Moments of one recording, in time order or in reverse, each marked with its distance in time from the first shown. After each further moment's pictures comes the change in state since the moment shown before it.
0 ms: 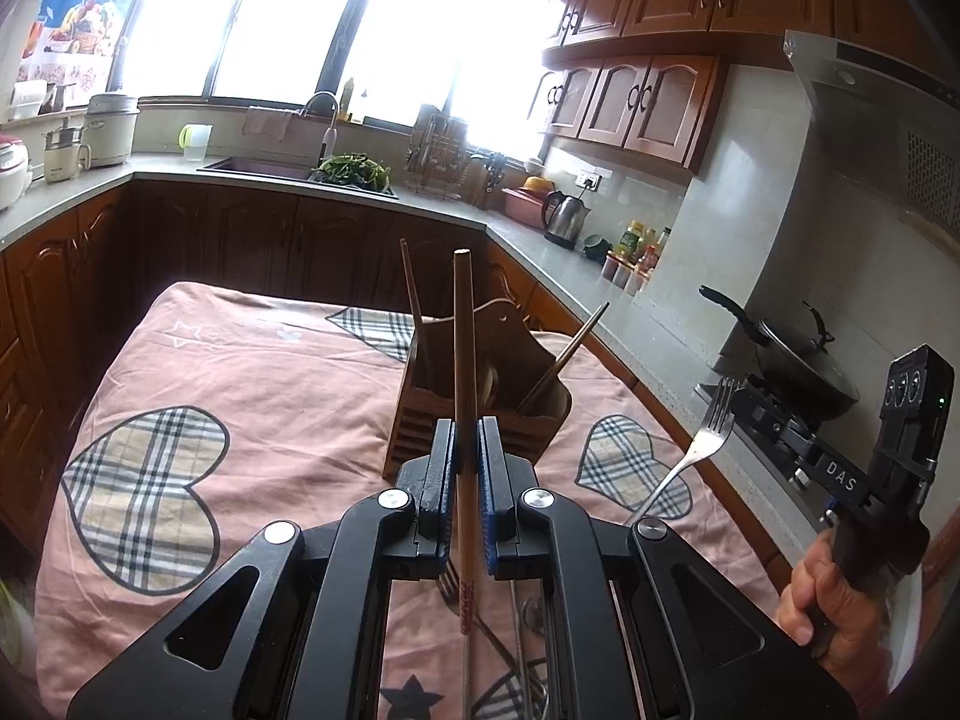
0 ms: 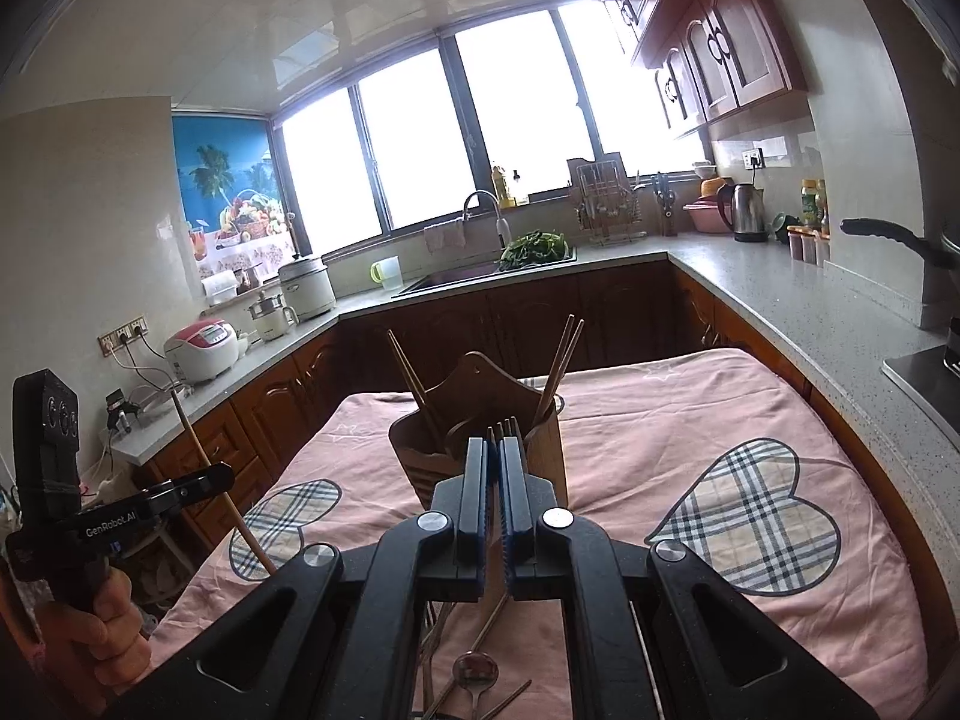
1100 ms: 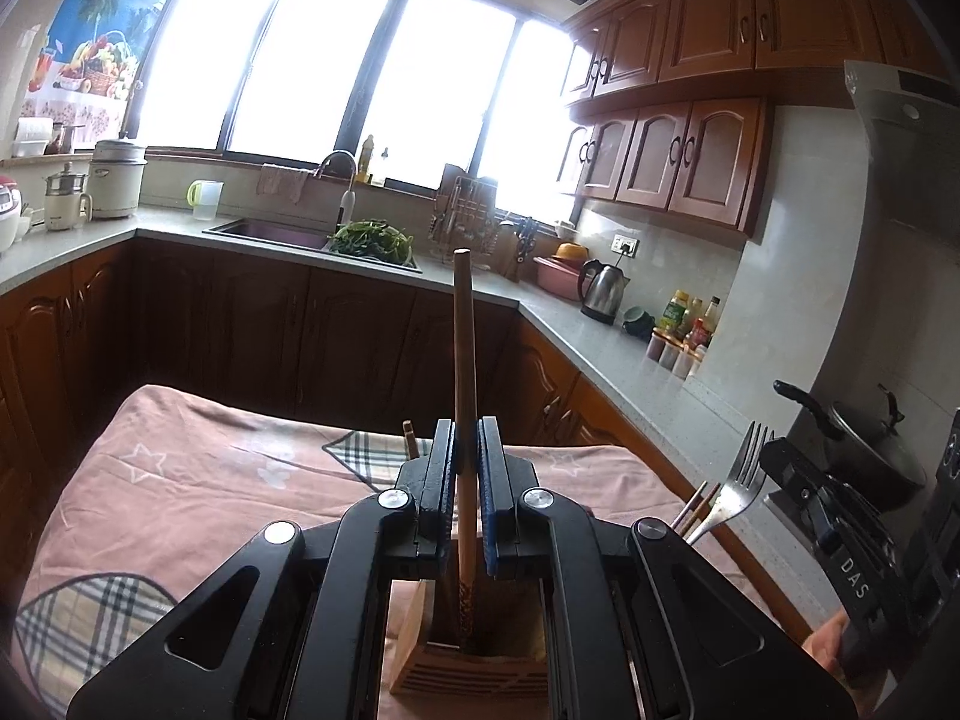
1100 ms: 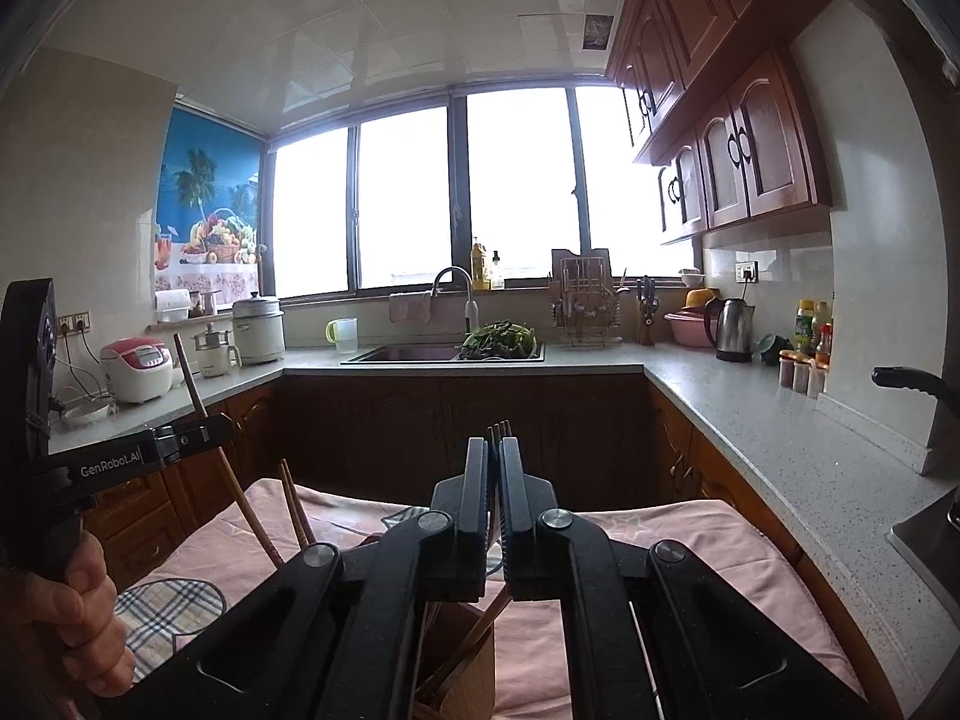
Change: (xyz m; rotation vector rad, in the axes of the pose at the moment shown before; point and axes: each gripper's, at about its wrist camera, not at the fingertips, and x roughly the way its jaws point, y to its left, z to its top) left arm 0.136 0.017 0.082 0.001 -0.149 0.082; right arm 0.109 0.002 0.050 -0.184 -0.178 -0.120
